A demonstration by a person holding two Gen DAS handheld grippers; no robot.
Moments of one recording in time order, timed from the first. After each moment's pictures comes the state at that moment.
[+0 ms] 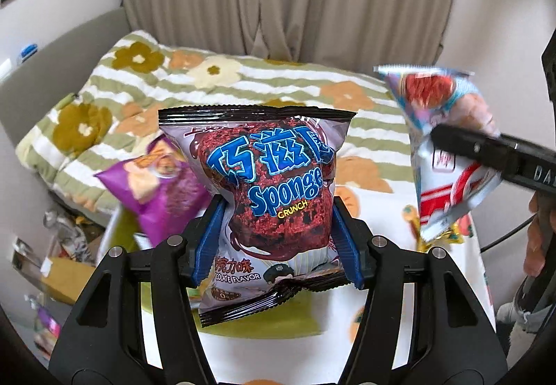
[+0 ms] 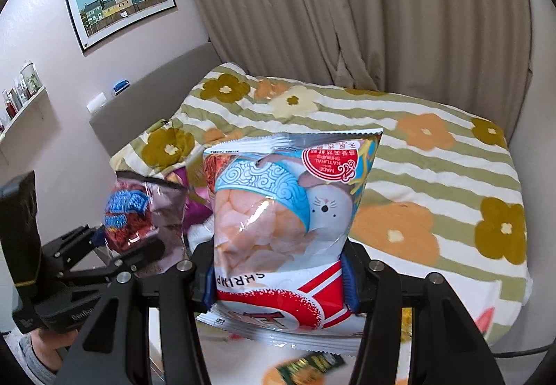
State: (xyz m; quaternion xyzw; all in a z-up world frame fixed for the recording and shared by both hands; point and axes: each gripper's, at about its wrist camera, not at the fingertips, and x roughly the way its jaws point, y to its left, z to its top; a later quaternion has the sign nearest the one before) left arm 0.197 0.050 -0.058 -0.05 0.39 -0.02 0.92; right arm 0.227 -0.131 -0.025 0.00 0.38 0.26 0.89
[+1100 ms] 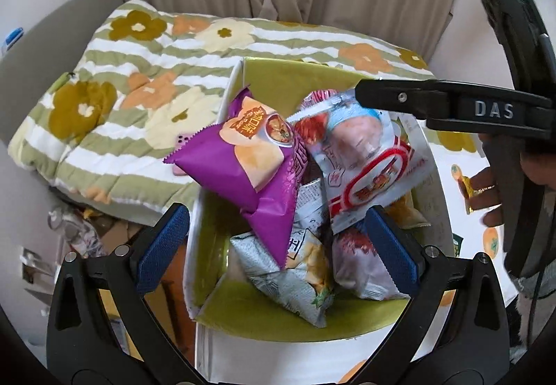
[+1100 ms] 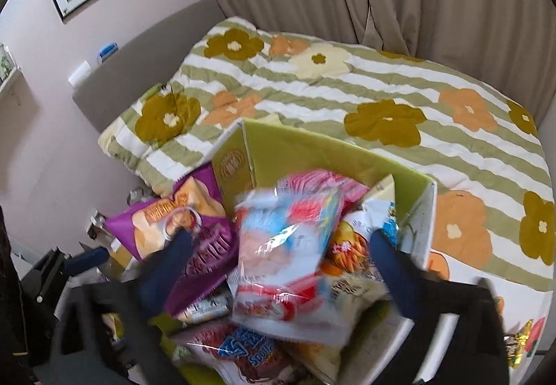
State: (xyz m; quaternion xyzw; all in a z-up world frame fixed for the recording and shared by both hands) left arm 0.229 0.177 -0.116 -0.03 0.45 -0.05 0.89; right arm 0.292 0.031 -0.090 -0.01 0.45 0.25 0.86
